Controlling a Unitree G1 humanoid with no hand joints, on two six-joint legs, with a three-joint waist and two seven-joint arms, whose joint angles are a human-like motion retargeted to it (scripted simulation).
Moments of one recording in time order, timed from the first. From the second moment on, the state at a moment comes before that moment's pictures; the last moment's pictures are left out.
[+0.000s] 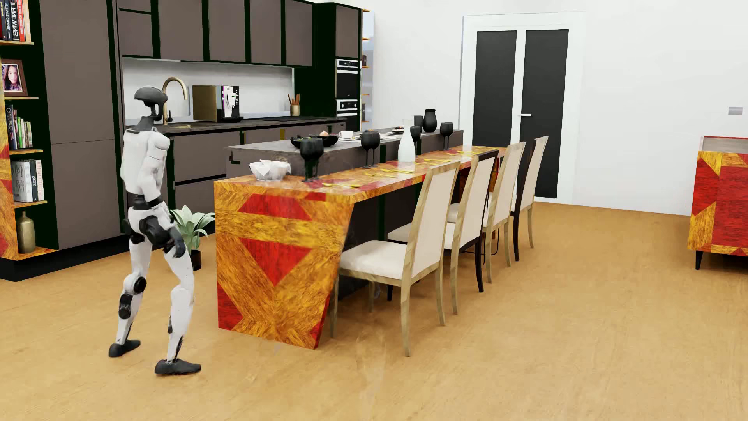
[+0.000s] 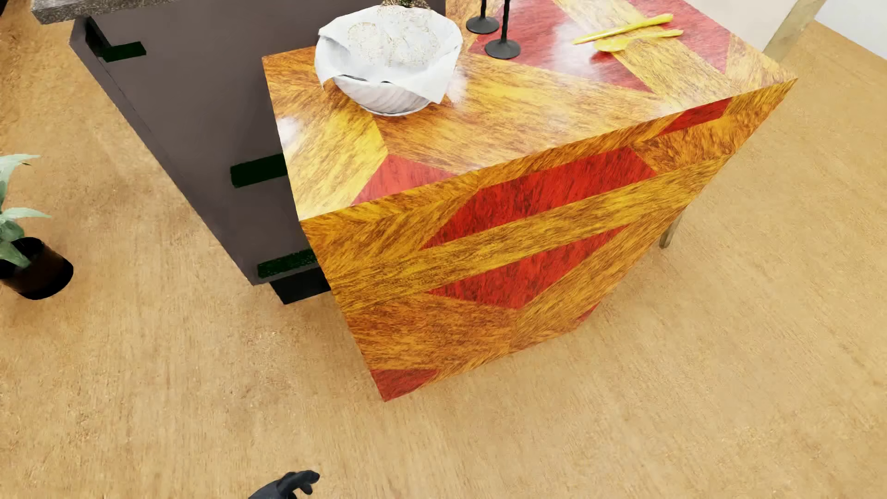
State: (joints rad) body 0.01 -0.19 -0.06 0.24 -0.36 0.00 0.43 -0.37 0.14 0.34 0.53 0.08 0.30 -0.21 -0.18 0.08 0.04 -0.15 0.04 0.00 -0.19 0.72 0.69 0.91 -1.08 0.20 0.31 -0.06 -0.14
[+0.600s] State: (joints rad) body -0.60 0.12 0.05 0.14 0.20 0.11 0.21 -0.13 0.16 1.07 0.27 0.44 -0.13 -0.09 -0.24 0.04 -0.06 0.07 -0.14 -0.06 0.16 0.68 0.70 0.90 -1.21 0.21 0.14 -0.12 0.04
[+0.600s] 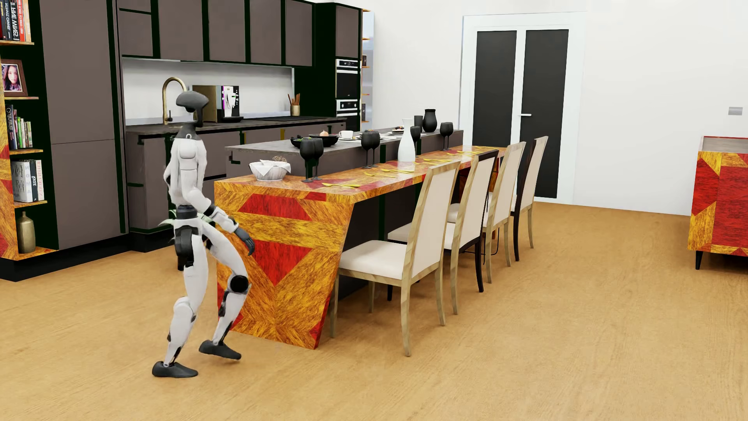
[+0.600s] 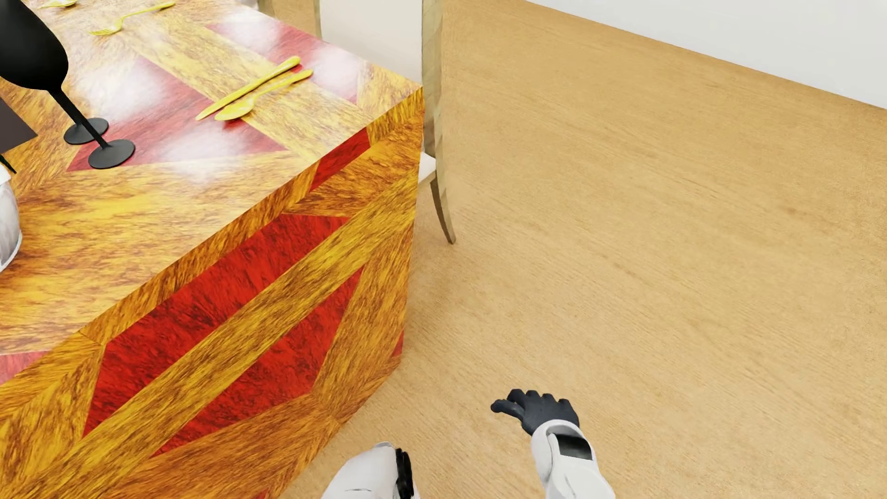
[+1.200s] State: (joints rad) body -0.10 -0.23 0.01 0.04 -0.19 -0.04 0.40 -0.26 0.13 0.47 1.12 0.20 0.25 -0.27 -0.06 0.06 -0.18 0.09 0.04 0.07 0.12 0.60 0.81 0.91 -1.14 0.15 0.28 -0.02 0.11
